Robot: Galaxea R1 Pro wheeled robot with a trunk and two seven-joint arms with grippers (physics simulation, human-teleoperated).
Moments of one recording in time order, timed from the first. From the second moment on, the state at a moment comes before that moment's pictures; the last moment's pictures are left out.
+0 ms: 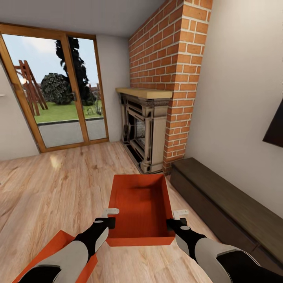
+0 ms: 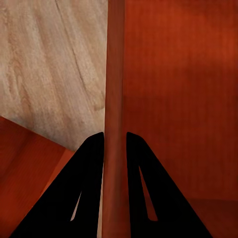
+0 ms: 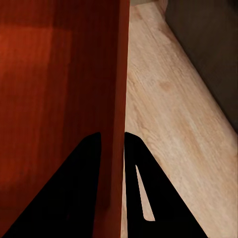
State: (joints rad) left arm -0.75 -0.12 0.00 -0.24 0.00 0.14 0.19; right arm -0.83 0.11 0.16 0.02 -0.06 -0.14 -0.13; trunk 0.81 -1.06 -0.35
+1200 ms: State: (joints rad) left arm -0.75 -0.12 0.00 -0.24 0.00 0.14 0.19; right arm -0.83 0.11 0.16 0.02 -0.06 -0.14 -0.13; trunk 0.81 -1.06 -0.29
